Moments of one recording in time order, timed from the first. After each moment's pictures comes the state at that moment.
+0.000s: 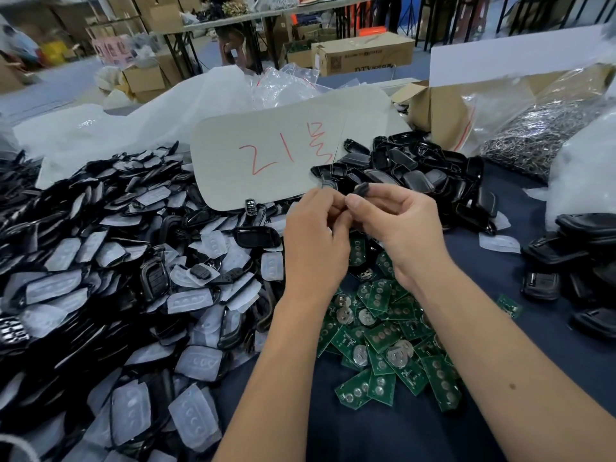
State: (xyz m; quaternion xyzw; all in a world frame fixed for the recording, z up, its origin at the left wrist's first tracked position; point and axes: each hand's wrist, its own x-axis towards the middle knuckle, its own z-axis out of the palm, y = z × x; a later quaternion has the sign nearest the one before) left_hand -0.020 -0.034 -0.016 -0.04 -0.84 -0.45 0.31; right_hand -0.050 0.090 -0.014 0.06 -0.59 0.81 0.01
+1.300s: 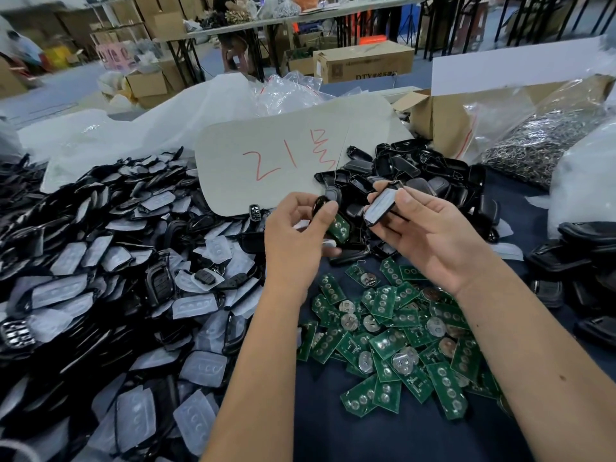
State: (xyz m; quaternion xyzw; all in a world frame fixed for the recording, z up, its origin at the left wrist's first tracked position) left_hand -0.019 -0.058 -0.009 0.07 -0.70 -0.69 0.20; right_hand -0.064 0.130 -0.010 0.12 -0.45 0.87 -0.16
